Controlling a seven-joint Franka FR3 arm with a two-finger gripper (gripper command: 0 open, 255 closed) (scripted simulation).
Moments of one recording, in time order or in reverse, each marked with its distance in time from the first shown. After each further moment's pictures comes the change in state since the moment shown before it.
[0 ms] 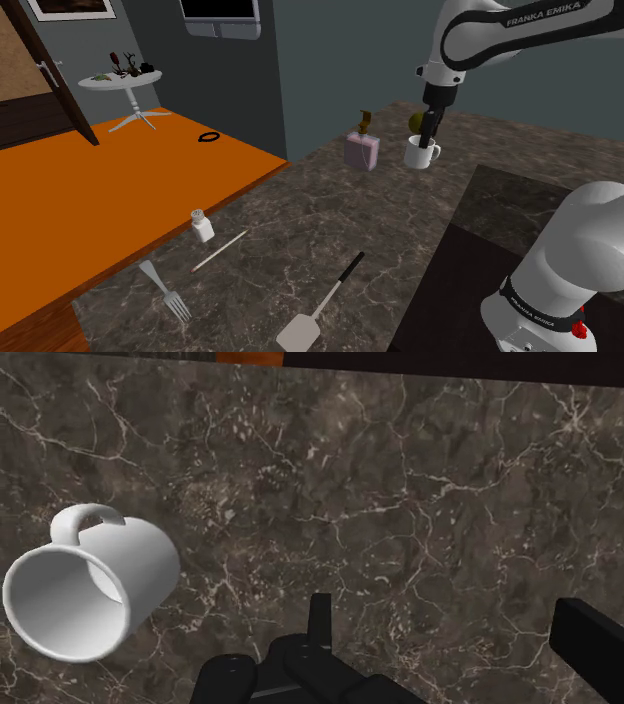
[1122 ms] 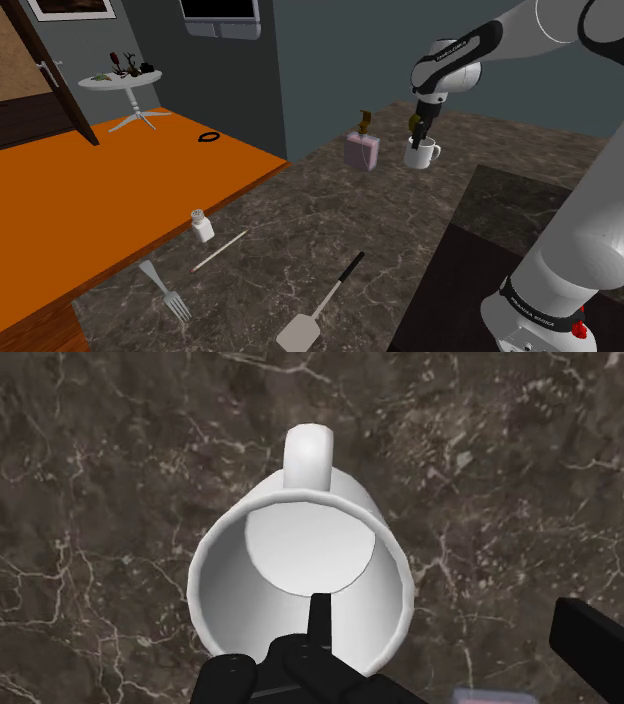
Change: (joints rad) arm -0.045 0.569 -0.259 0.263 0.143 0.328 -0.387
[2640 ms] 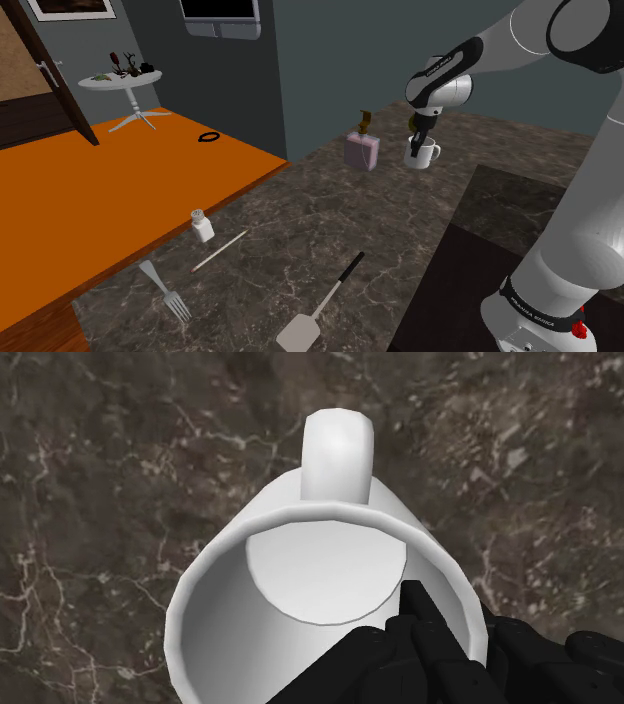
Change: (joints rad) arm -0.010 0.100 -0.002 -0.014 0.066 0.104 -0.057
